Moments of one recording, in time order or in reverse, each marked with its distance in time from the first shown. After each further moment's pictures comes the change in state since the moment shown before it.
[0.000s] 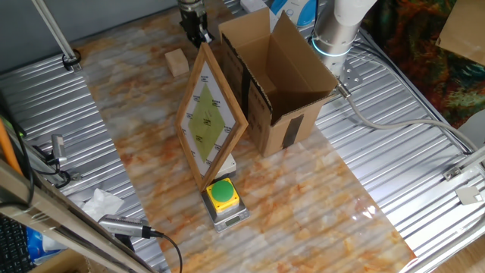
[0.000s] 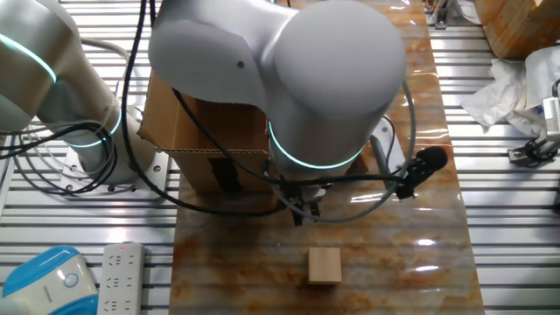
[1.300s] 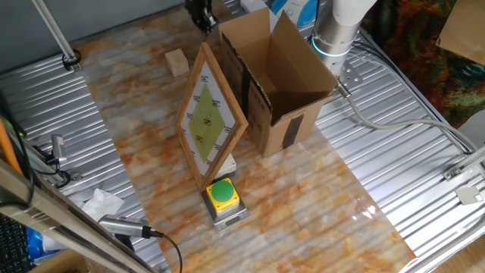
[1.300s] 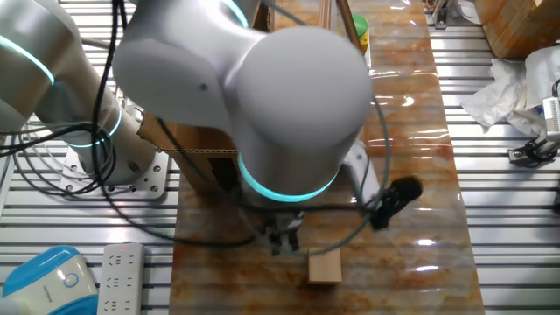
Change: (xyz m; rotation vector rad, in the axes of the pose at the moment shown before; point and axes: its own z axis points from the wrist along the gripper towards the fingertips) arm 0.061 -0.049 0.000 0.045 0.016 -0.012
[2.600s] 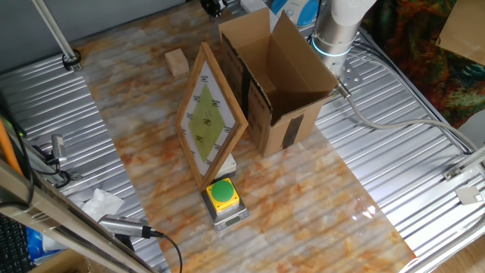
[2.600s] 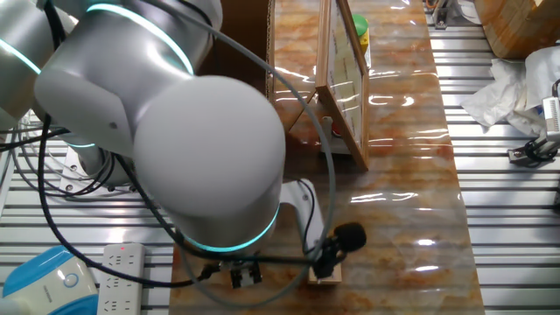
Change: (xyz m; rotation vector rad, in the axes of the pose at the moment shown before) arm 0.043 -0.020 -0.004 -0.012 -0.023 0.027
